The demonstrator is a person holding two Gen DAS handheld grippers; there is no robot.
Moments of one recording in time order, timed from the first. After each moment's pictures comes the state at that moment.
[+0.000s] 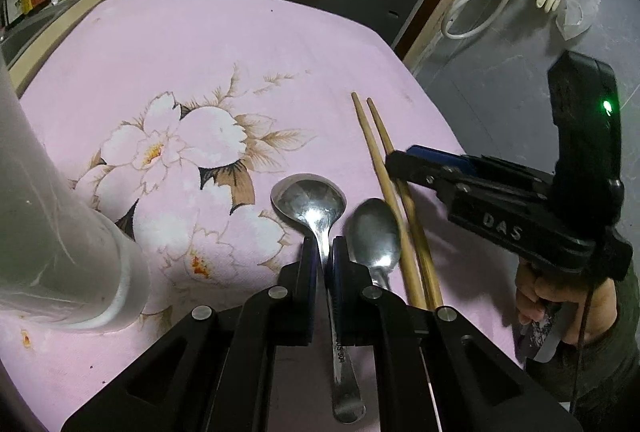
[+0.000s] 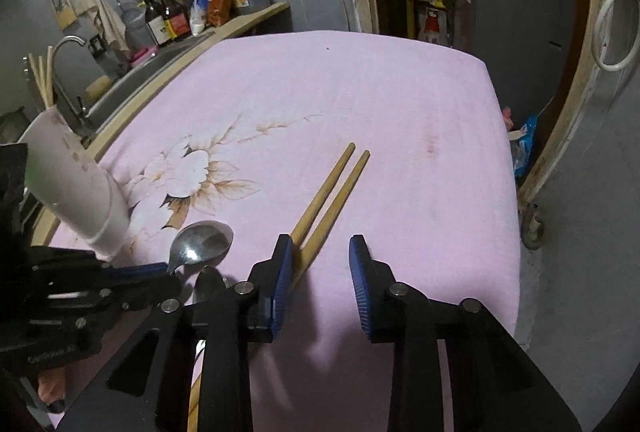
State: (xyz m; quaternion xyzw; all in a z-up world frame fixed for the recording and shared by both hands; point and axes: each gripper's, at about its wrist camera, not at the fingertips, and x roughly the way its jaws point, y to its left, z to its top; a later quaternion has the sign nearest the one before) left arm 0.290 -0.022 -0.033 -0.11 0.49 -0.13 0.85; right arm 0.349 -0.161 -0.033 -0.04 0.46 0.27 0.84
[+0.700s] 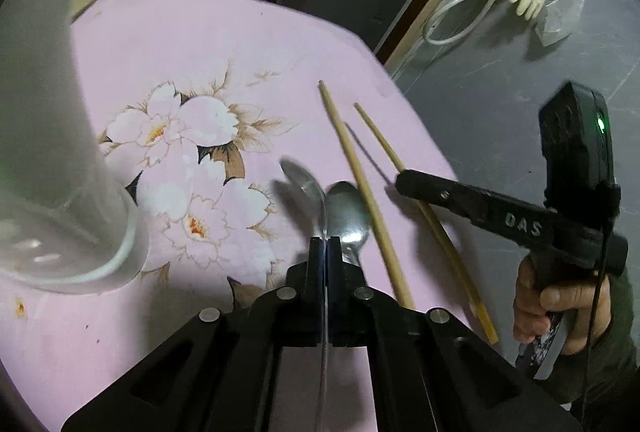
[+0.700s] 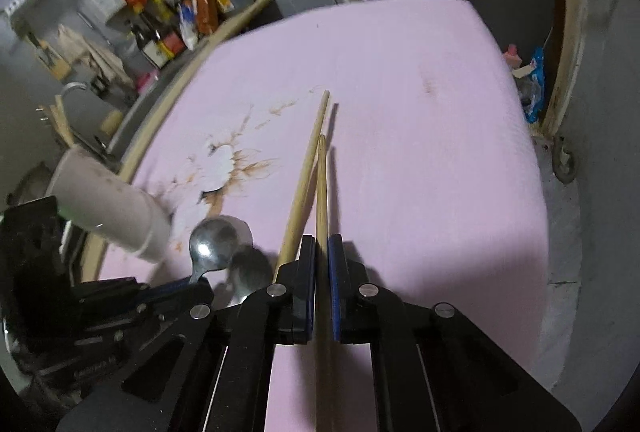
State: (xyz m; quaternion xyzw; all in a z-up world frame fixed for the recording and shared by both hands) left arm 0.255 -0.014 -0.015 -0.13 0.46 -0.16 0.86; right arm 0.316 -0.192 -0.021 0.08 0.49 0.28 0.82
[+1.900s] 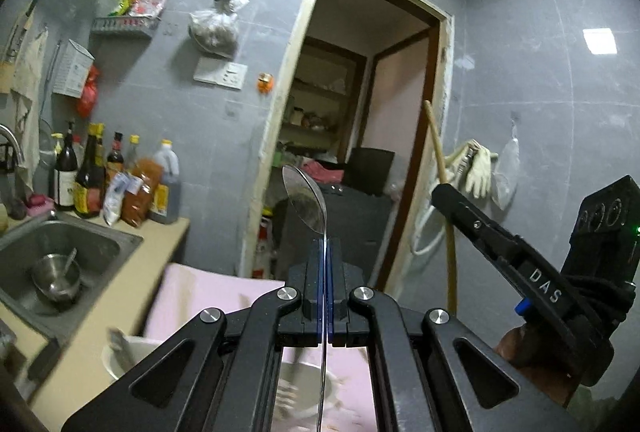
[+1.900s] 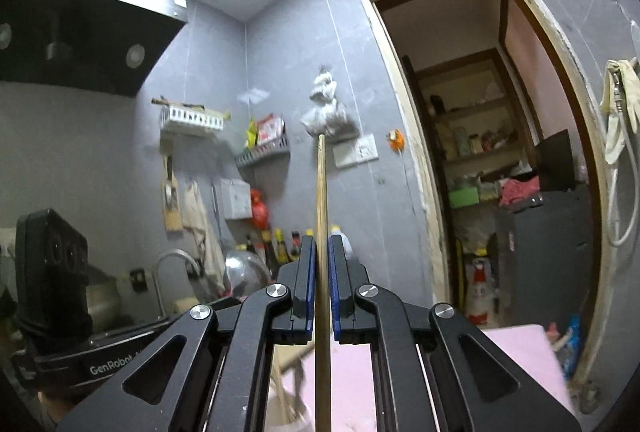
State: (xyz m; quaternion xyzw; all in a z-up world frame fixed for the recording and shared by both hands) left arm 0.180 0.124 0.134 -0.10 0.06 -0.13 0.98; right arm 0.211 -0.071 0.138 0.11 -0.04 0.34 0.93
